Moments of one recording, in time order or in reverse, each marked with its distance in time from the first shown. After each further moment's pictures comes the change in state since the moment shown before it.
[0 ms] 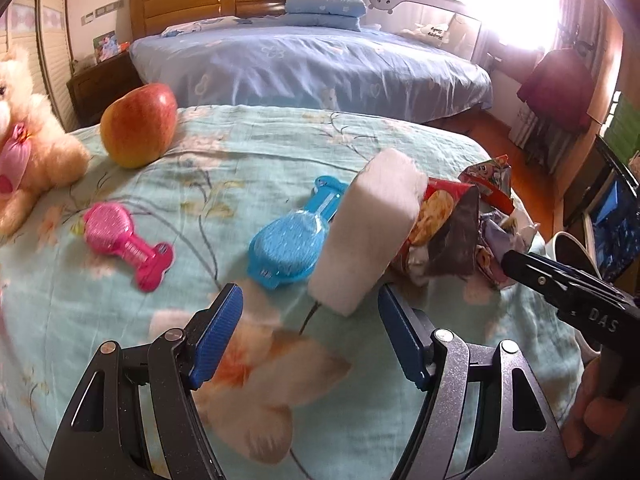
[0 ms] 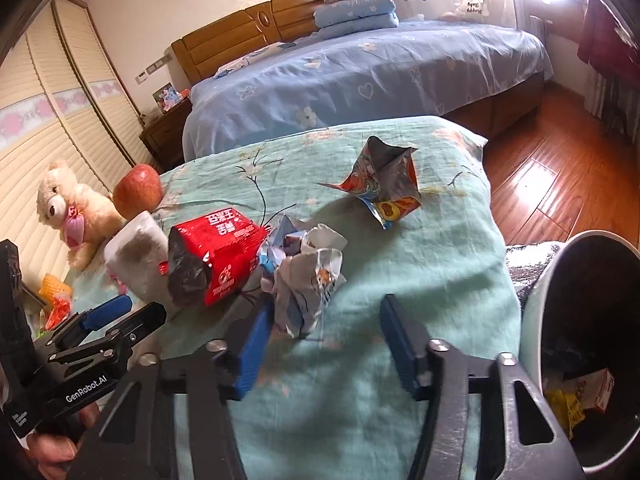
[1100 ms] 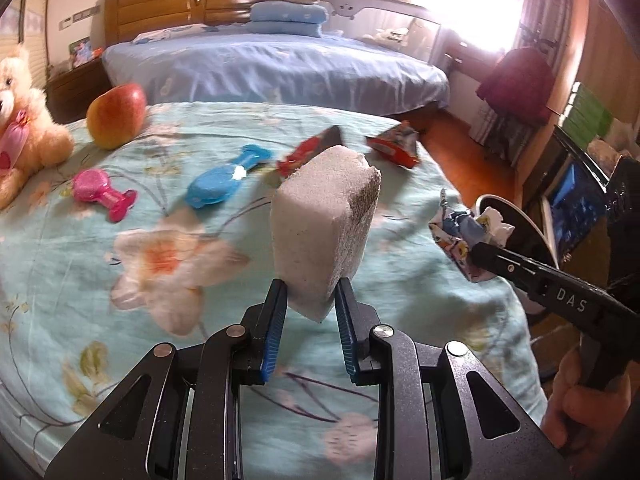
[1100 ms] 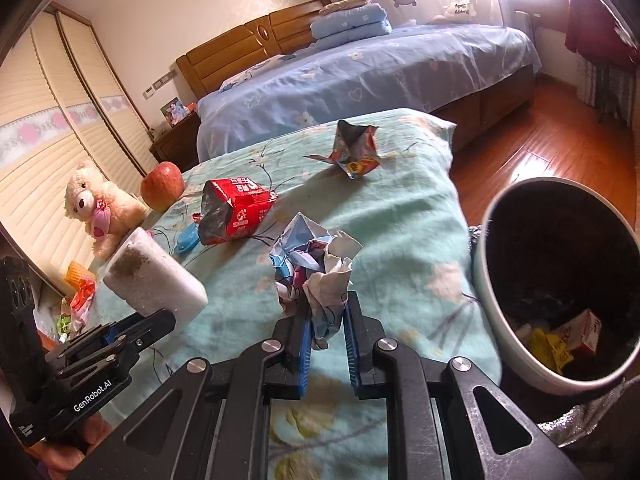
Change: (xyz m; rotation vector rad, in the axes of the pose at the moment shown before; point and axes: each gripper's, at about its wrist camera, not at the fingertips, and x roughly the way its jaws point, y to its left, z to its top) left arm -0.063 -0.047 -0.057 0.036 -0.028 -0.129; right arm -0.066 -0.019 -0.052 0.041 -0.046 0.033
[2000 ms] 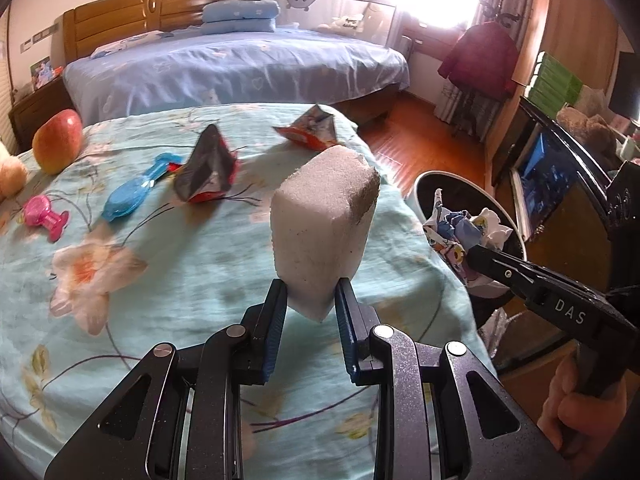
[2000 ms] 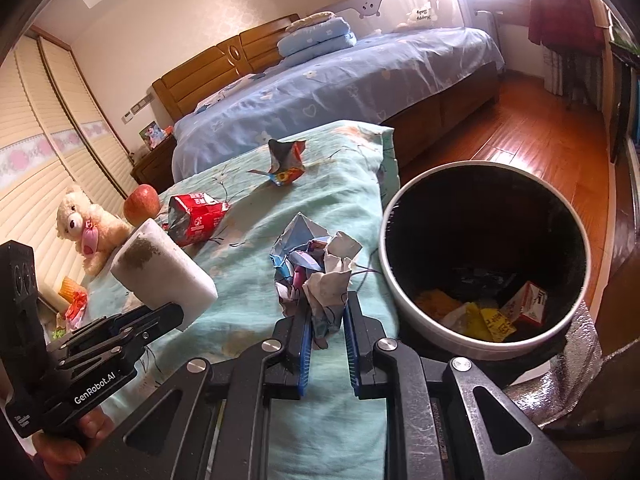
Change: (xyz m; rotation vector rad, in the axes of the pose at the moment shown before) left arm 0.006 -0.069 0.001 0.099 0.028 -0.082; right arm -0.048 -0.050 -0.019 0.074 -0.054 -0.062
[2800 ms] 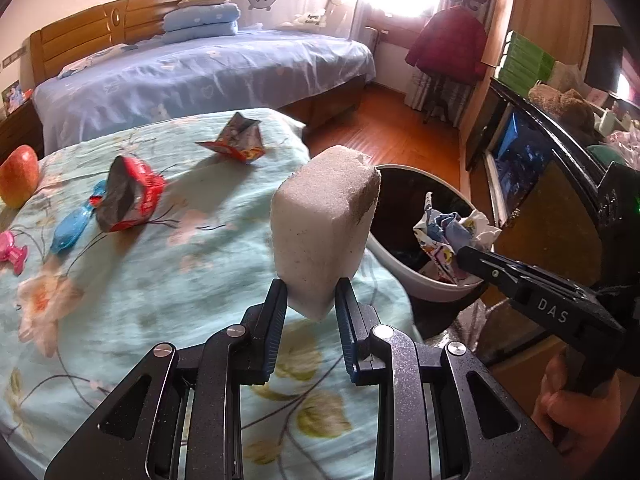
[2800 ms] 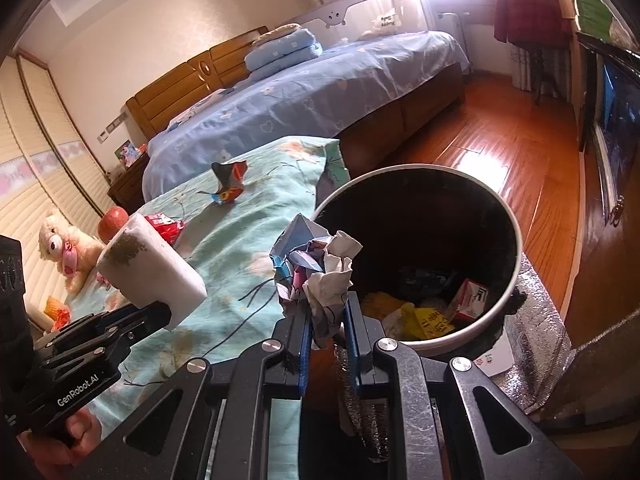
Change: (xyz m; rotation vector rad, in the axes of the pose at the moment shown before) left arm 0.013 -0.056 0.013 0.089 0.009 -0.064; right arm -0.023 -0.049 0.000 0.065 -0.035 -0.080
